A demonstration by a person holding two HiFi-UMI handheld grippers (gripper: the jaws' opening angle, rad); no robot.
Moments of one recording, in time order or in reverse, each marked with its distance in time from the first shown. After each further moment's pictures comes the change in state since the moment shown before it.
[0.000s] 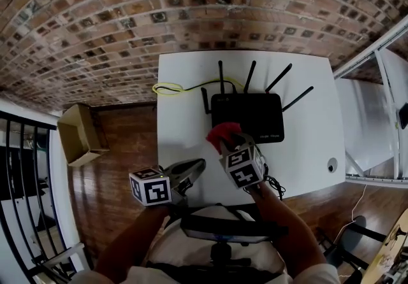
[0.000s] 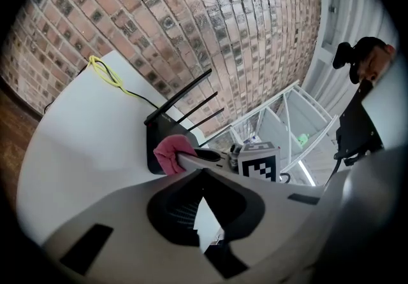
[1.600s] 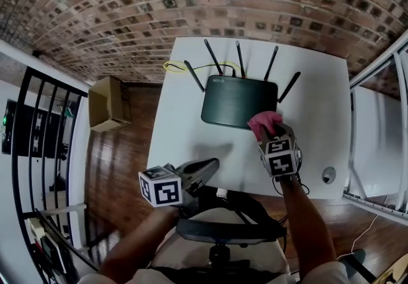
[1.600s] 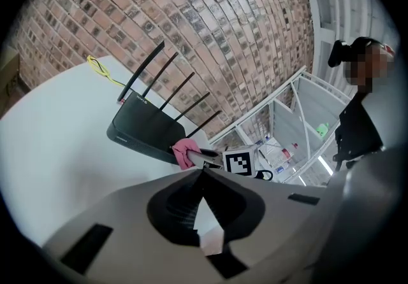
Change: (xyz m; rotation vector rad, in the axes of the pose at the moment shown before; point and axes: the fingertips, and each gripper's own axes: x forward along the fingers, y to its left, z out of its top) left arm 0.097 -0.114 -0.094 0.012 -0.110 0.176; right arm -0.094 -0.161 -0.106 0.000 -0.067 -0.012
